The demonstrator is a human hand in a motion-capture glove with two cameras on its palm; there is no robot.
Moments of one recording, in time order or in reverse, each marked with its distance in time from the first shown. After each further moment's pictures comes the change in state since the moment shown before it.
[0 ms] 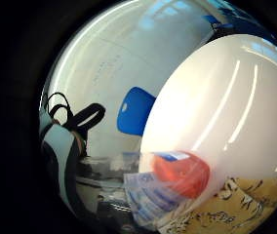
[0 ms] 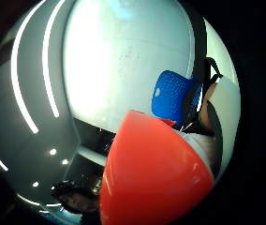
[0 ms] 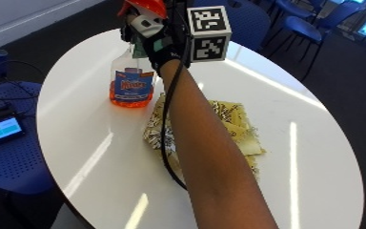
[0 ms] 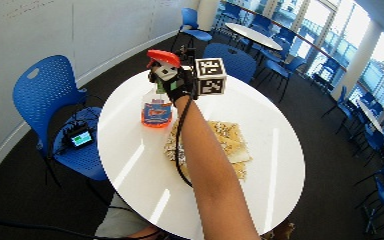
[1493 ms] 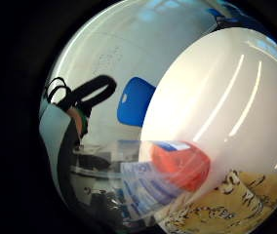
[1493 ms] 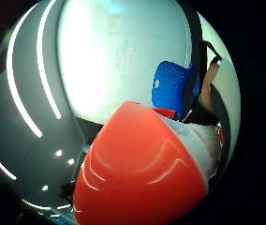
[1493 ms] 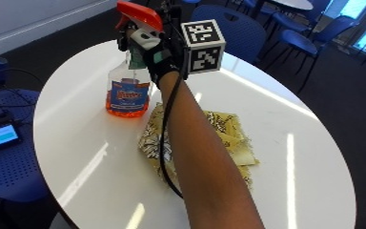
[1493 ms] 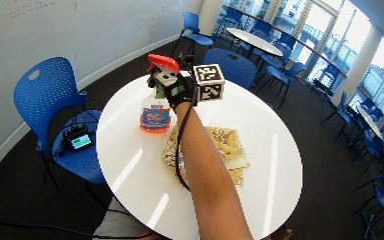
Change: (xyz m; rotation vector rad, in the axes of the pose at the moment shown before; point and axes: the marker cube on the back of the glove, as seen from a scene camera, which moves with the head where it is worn) arm 0.026 0.017 0.010 -0.125 -0.022 0.086
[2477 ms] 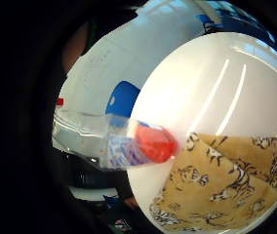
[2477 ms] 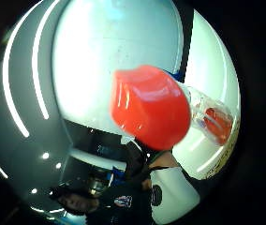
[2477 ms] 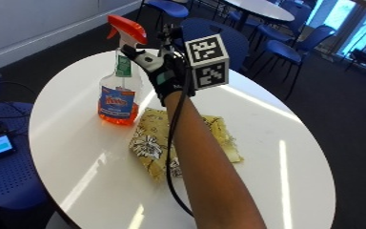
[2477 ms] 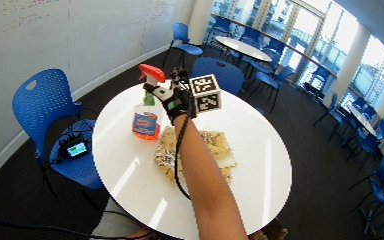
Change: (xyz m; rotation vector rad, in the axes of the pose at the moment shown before) arm 0.038 0.022 -0.010 0.056 0.173 0.028
